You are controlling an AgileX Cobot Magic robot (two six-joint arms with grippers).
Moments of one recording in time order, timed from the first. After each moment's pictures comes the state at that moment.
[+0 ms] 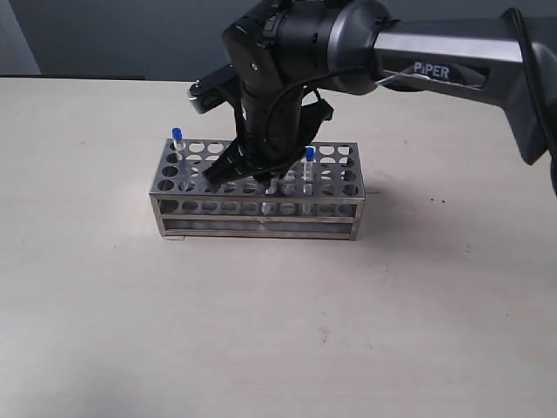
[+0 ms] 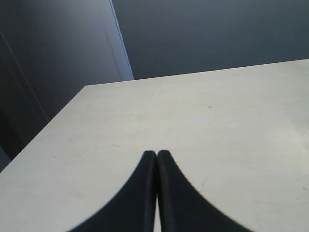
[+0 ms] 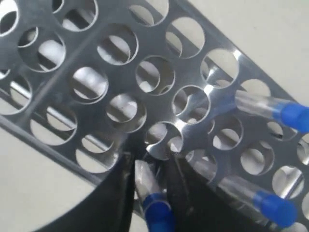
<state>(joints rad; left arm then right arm) 0.14 0.00 0.00 0.22 0.25 -0.04 0.89 2.13 -1.73 -0.21 1.02 0.16</state>
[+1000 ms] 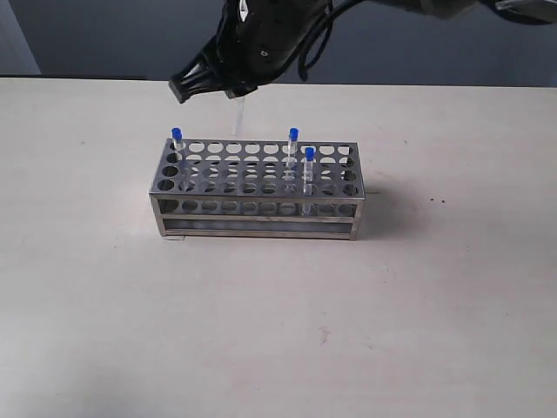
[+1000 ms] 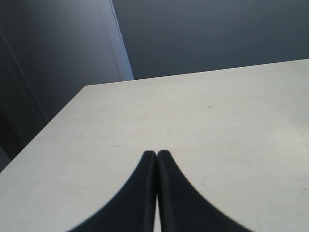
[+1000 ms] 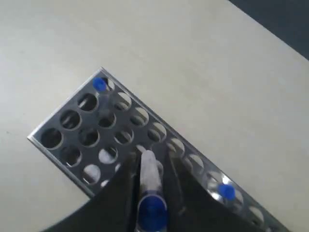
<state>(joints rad) 0.14 0.00 0.00 0.22 0.25 -0.04 0.90 1.92 -1.73 -0.17 0.81 0.10</state>
